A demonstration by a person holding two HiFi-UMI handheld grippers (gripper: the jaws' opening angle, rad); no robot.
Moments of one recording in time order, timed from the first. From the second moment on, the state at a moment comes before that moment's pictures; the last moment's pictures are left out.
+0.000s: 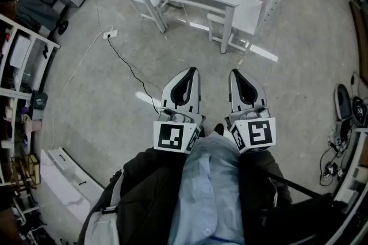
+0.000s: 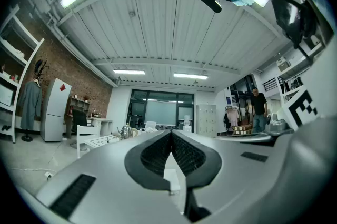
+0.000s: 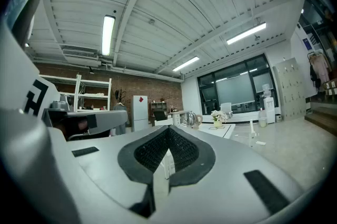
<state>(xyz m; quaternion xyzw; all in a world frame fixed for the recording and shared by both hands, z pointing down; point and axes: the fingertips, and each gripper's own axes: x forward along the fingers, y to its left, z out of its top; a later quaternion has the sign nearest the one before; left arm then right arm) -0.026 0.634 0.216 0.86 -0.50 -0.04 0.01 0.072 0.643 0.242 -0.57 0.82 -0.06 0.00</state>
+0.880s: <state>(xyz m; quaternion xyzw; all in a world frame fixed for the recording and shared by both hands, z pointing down) 0.028 0.624 0.235 0.86 -0.50 -0.03 0.02 0.112 0.630 0.266 -0.53 0.84 -0.09 0.01</state>
